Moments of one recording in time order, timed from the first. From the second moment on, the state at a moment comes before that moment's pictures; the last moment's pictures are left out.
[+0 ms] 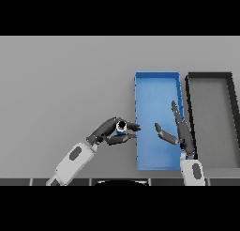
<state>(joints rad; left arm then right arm) -0.27 0.13 -0.58 -1.56 0.11 -0.14 -0.08 0.11 -0.13 0.10 -1.71 0.17 0.05 -0.06</state>
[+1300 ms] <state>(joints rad) -0.27 0.10 -0.55 -1.56 0.04 -0.20 -0.02 -0.22 -0.35 0.25 -1.97 -0.31 0.50 0.23</state>
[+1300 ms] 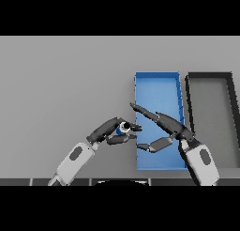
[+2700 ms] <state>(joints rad) -0.23 0.04 -0.47 -1.57 -0.01 -0.32 0.05 -0.55 -0.23 0.46 -1.74 -0.35 0.54 0.13</state>
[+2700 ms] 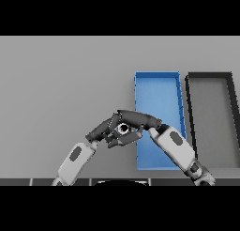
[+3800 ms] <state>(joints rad) -0.25 0.08 -0.45 -1.54 -0.17 -0.38 0.03 -0.57 -0.25 0.49 -1.76 -0.47 0.46 0.20</state>
